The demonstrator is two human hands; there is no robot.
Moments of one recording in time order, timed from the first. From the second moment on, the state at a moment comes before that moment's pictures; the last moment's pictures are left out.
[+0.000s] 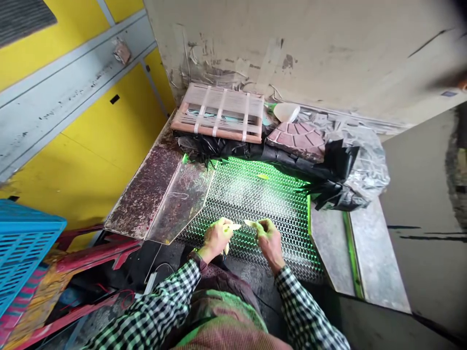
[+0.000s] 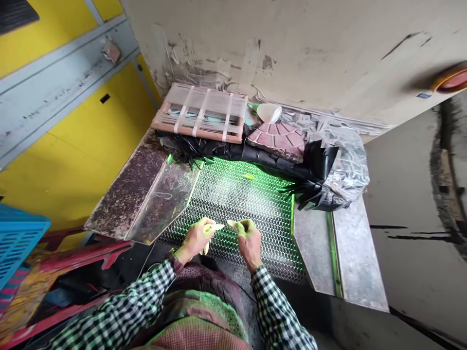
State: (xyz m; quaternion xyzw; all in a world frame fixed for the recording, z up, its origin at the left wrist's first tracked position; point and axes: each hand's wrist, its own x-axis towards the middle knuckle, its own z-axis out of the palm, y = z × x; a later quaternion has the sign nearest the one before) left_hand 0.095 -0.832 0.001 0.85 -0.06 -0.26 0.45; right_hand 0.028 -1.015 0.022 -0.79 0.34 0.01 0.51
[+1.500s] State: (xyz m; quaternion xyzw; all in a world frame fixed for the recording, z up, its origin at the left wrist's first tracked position) left_hand 0.108 -0.837 0.002 0.77 0.01 -0.27 0.58; right_hand 0.017 -0.986 0.038 -0.82 0.20 0.08 0.53
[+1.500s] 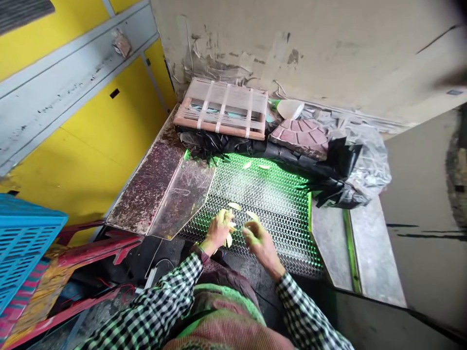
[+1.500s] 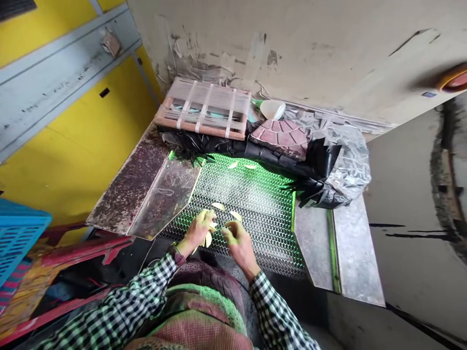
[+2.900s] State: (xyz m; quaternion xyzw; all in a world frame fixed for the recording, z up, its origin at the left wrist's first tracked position) left_hand 0.097 -0.799 -0.002 0.54 0.23 -0.32 0.74; right_hand 0.087 -1.024 -0.001 -0.98 0.14 -0.03 0.15
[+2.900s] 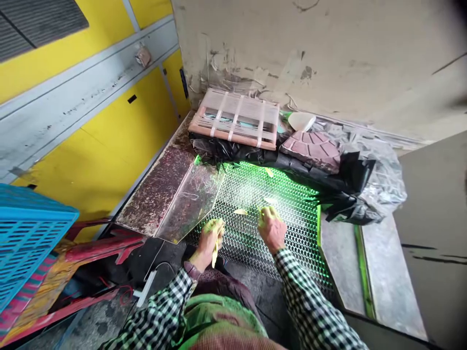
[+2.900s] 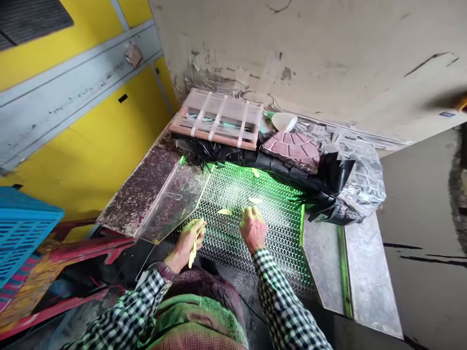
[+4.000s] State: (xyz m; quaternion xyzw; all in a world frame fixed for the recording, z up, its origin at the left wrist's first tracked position) left_hand 0.086 -0.834 0.014 0.53 0.10 -0.34 0.77; right_hand 0.029 -0.958 0.016 -0.63 0.34 -0.03 0.70
